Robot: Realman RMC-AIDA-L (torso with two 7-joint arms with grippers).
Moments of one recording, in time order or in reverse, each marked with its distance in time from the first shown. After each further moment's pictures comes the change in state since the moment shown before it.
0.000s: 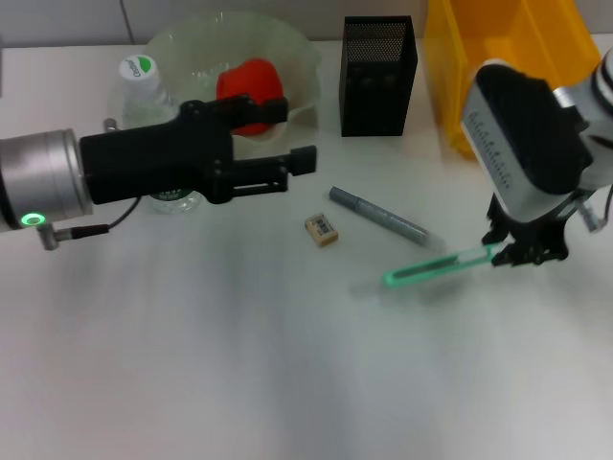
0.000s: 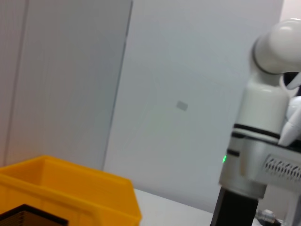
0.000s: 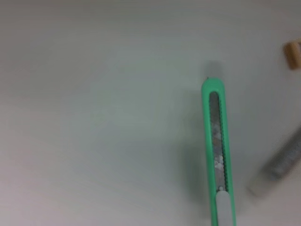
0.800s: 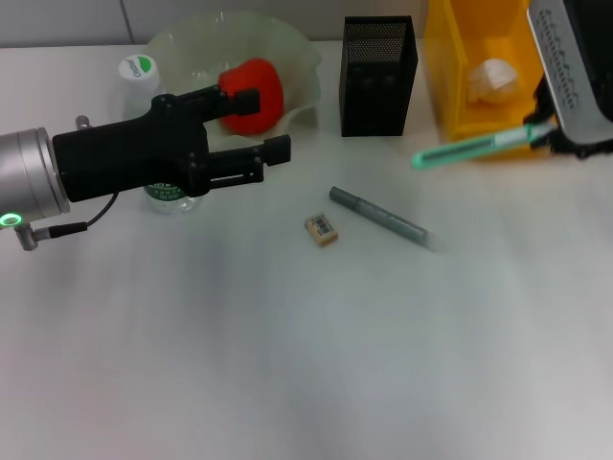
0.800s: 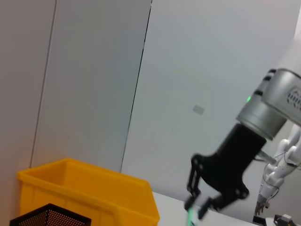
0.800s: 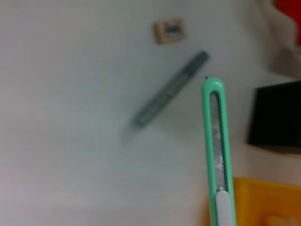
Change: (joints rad) left arm 0.031 0.014 -0.065 0.022 0.009 0.000 0.009; right arm -0.093 -0.002 0.069 -0.458 -0.114 -0.055 -0.012
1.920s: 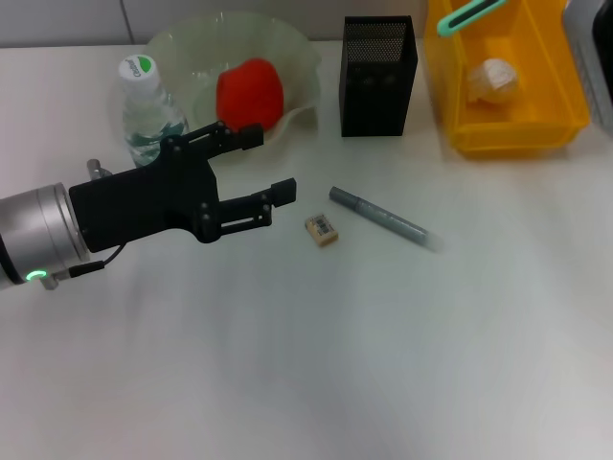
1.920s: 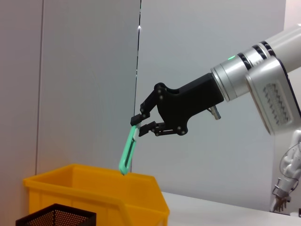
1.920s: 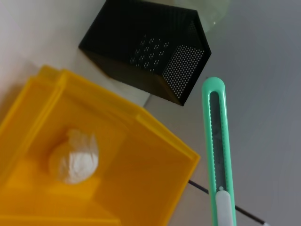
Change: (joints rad) left arm 0.024 -0.022 0.001 -0.180 -0.052 -0.013 0.333; right arm -0.314 0.013 -0.169 -0.139 -0.052 0.754 -0.389
